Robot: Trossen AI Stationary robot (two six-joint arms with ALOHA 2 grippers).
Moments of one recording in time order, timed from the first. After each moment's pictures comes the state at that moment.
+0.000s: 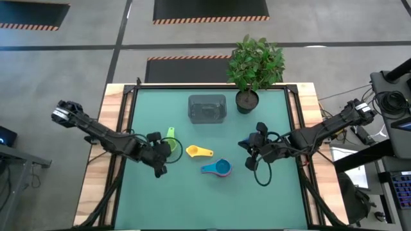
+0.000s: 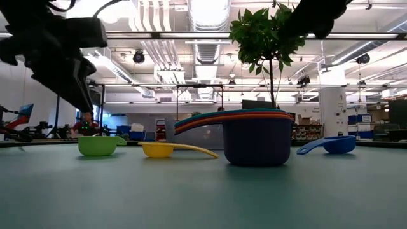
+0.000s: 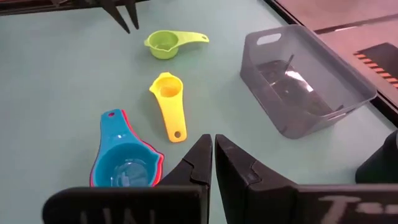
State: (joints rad) left arm -0.42 1.22 0.69 -0.62 -0.41 -0.55; right arm 0.40 1.18 0.90 -0.44 0.58 0.45
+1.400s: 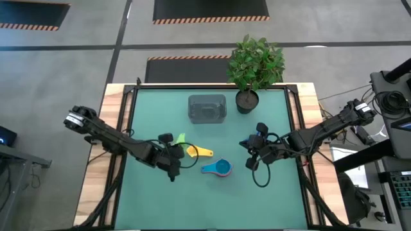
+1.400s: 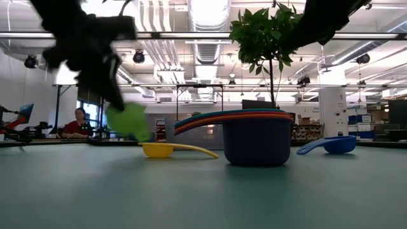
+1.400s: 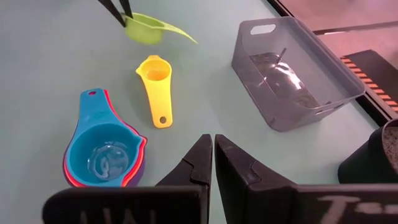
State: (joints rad) left arm -0.39 1.48 0.90 -0.60 -0.51 -0.48; right arm 0.40 1.18 0.85 -0.44 0.61 0.40
